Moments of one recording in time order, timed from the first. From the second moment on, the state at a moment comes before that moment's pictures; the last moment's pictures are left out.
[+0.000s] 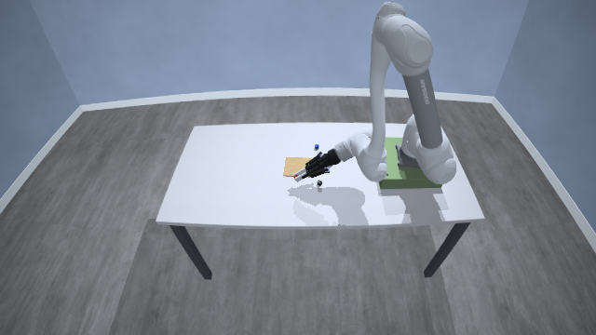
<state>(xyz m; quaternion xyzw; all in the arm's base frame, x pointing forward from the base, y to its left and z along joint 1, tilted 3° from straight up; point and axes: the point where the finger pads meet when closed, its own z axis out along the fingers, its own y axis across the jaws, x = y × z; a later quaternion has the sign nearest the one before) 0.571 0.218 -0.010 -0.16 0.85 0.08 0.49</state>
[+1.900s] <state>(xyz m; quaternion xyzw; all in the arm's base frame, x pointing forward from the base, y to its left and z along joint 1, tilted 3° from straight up) 0.570 0.217 -0.042 -0.16 0.85 0.08 0.49</state>
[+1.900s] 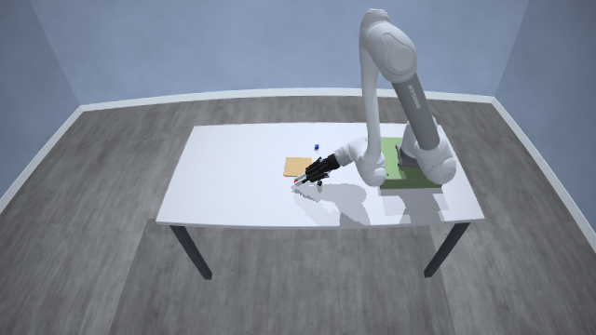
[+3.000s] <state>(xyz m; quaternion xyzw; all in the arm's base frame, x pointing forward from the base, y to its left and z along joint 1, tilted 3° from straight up) 0.570 0.216 -0.054 -0.16 0.85 0.08 0.49</state>
